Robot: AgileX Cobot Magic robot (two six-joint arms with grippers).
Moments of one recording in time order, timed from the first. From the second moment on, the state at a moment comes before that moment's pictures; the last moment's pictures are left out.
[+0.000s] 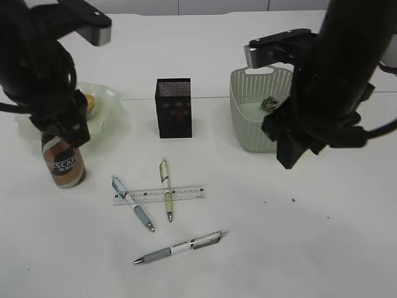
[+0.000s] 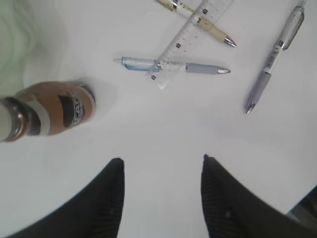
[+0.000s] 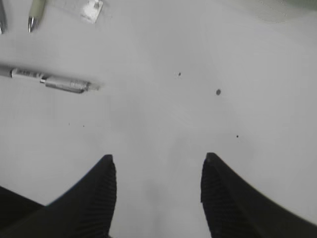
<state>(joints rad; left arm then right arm) -0.53 1.59 -1.38 0.06 1.17 0.24 0.46 1.69 -1.43 0.02 1.24 -0.07</state>
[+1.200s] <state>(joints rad) -0.59 2.18 -1.56 -0.01 0.97 0.54 0.46 1.24 -1.19 0.08 1.24 -0.06</state>
